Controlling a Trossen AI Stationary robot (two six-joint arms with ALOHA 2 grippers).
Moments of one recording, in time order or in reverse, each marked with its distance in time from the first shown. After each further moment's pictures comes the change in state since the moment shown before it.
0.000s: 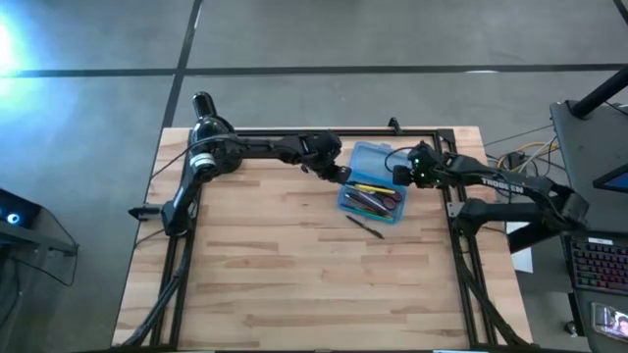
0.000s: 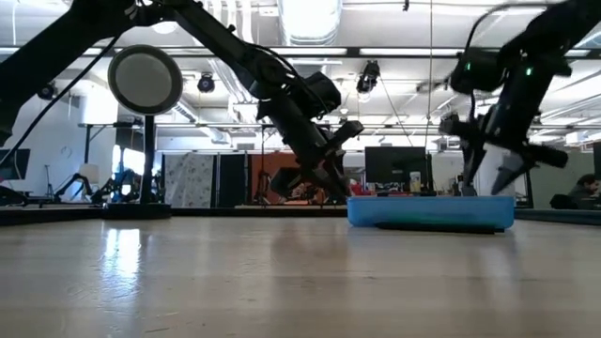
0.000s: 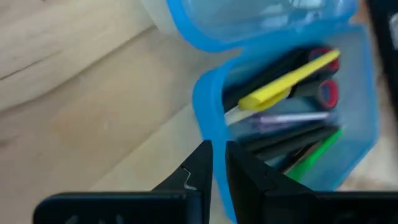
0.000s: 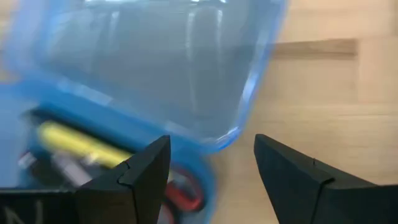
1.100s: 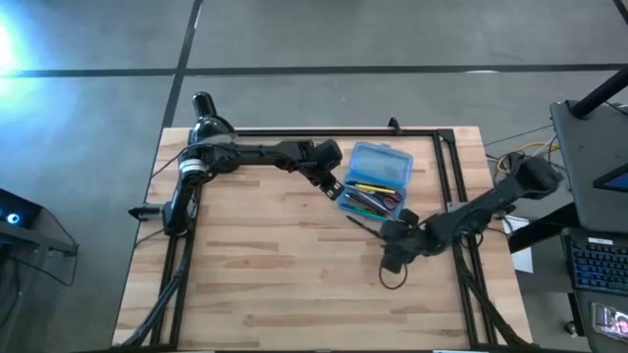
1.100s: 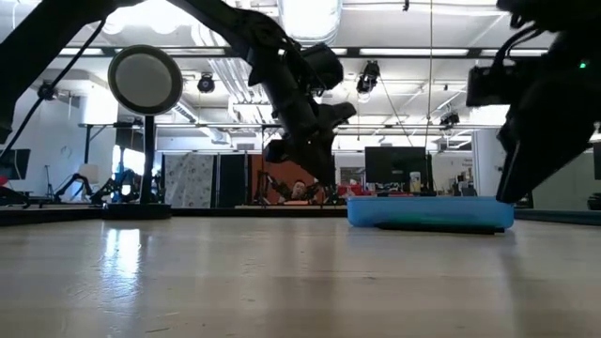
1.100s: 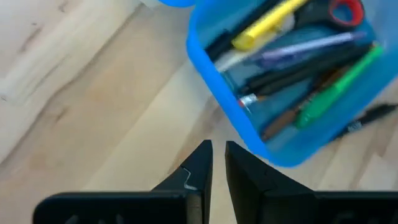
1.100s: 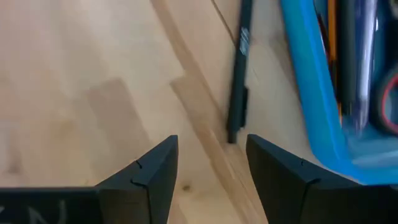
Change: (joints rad) left arm -0.092 -0.104 0.000 -0.220 -0.184 0.280; right arm 1.096 0.311 0.139 0.067 0.278 -0.126
